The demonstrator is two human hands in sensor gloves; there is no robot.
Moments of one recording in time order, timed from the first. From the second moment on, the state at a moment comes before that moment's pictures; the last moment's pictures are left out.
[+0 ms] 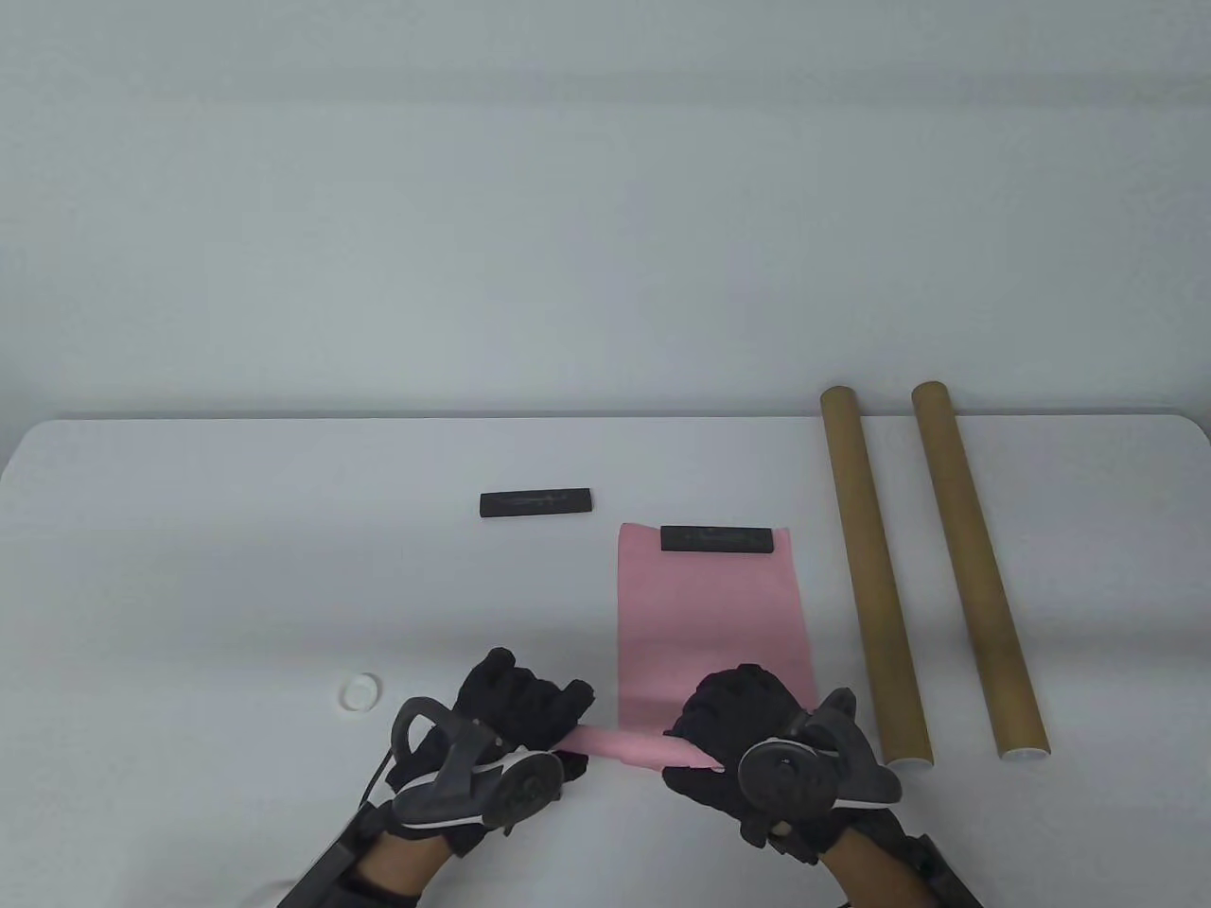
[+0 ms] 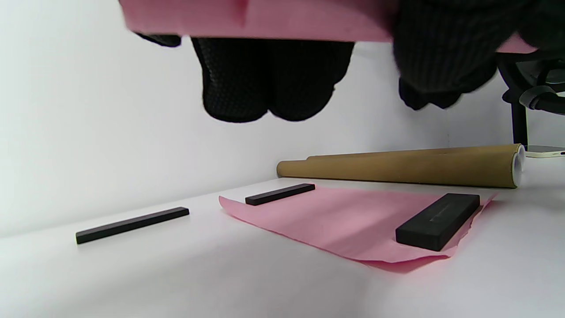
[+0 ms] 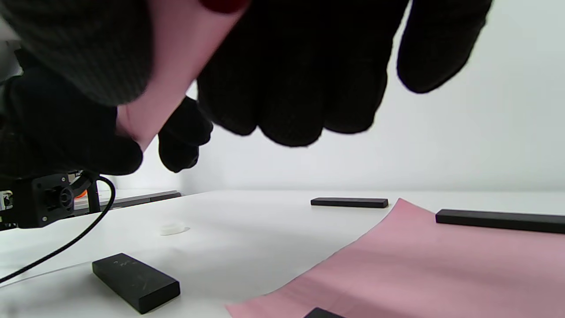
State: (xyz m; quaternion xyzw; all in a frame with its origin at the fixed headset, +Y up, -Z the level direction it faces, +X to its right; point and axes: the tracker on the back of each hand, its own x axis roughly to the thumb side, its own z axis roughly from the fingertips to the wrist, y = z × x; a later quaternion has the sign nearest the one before) left_hand -0.120 -0.682 -0.284 0.12 -0.32 -0.04 0.94; right_hand 0.129 -0.679 -0.288 0.37 -0.11 0.91 0.13
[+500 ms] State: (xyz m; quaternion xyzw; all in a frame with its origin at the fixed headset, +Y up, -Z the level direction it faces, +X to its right) left_hand -0.111 -0.687 -0.282 0.08 -0.33 -0.04 0.94; right_hand 0.108 -0.668 -0.265 0.38 -0.19 0.90 0.01
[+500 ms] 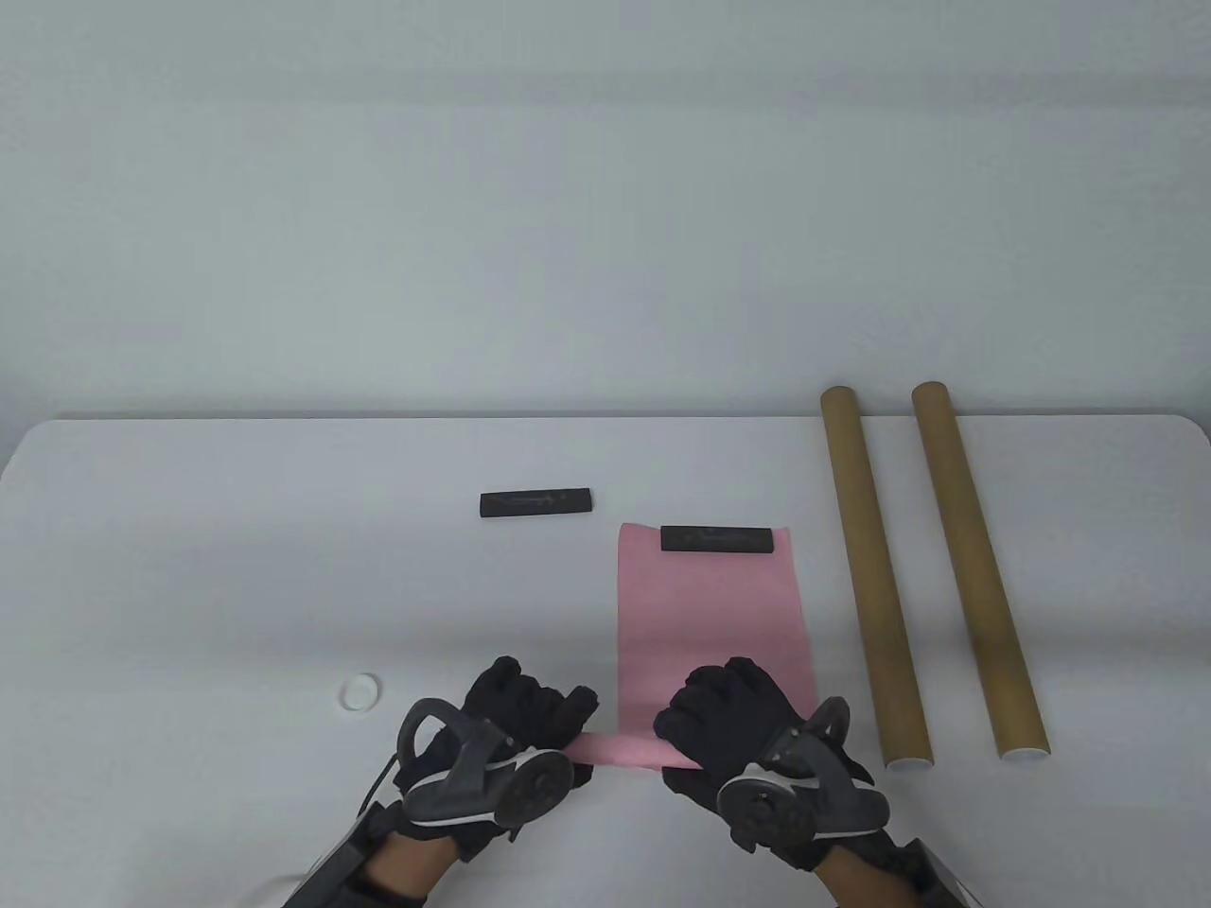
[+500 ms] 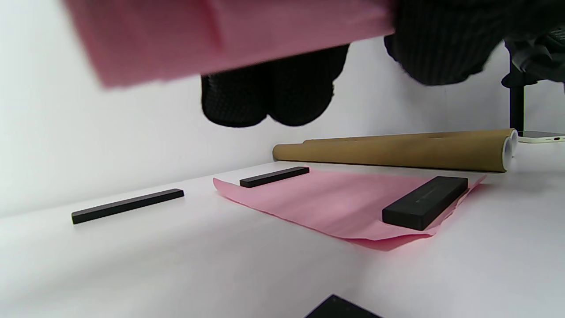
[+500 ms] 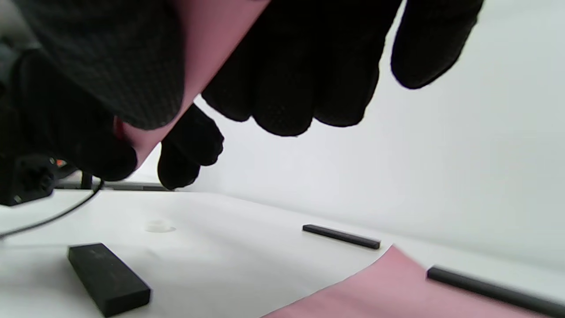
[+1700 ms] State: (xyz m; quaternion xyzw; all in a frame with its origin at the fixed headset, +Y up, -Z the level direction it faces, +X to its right) left_hand -0.201 -0.744 -0.363 -0.20 -0.17 0.57 0.78; right_hand 0.127 -0.655 -0.256 0.36 -0.29 0.89 0.06
